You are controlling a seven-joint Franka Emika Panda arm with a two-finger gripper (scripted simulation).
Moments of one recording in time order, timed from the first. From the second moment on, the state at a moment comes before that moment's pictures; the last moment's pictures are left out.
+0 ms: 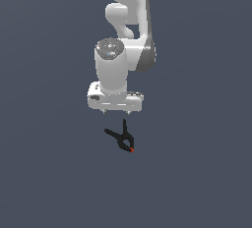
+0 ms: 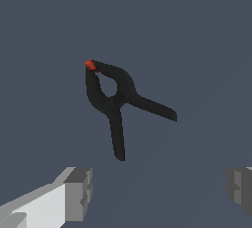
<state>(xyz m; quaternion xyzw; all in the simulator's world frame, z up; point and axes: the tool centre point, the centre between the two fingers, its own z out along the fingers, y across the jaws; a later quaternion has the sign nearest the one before) 0.003 -0.041 0.162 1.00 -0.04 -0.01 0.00</state>
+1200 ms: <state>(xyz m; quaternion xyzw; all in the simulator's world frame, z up) 0.018 -0.037 0.166 1.00 0.02 0.00 0.02</state>
